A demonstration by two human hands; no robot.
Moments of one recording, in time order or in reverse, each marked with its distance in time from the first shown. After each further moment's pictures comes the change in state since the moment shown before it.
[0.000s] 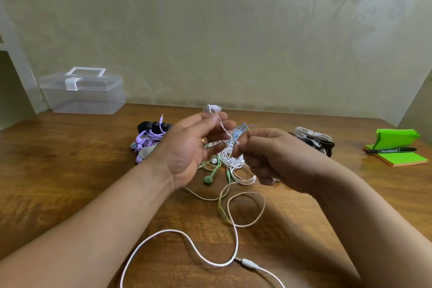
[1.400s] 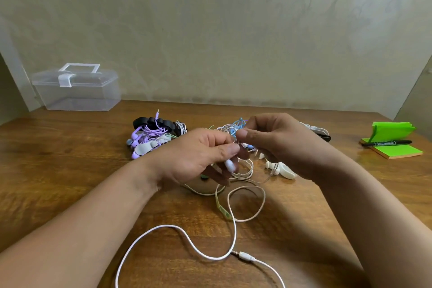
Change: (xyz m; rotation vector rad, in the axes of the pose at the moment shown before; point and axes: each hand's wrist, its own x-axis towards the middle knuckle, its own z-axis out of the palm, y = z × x) left_hand -0.015 0.001 -0.002 0.612 -0.412 -0.120; right_hand 0.001 0.003 -0.020 -0.262 0.149 -0.139
